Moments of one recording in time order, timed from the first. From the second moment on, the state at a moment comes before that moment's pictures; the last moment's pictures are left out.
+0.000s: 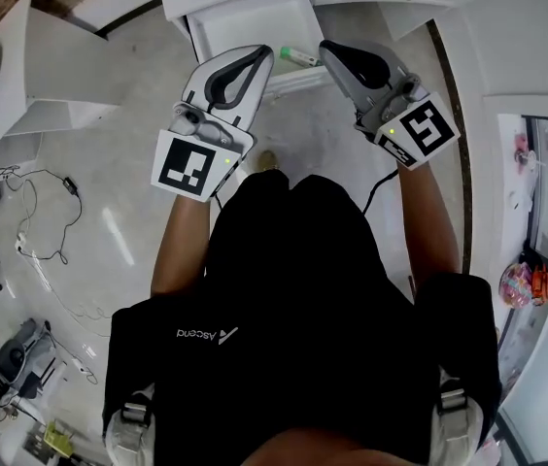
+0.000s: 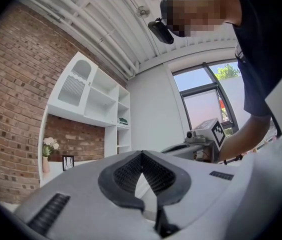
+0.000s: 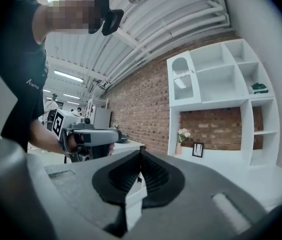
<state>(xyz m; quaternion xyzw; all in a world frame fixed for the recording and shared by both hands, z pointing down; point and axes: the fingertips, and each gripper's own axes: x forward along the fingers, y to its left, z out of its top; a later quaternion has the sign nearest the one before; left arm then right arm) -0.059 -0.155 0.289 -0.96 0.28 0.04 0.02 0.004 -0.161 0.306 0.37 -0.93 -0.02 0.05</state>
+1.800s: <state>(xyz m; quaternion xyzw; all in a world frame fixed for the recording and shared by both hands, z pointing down) -0.074 -0.304 0.387 -0.91 0.41 0.00 -0.06 0.028 -0.299 0.704 0.07 -0.78 0.19 0.59</state>
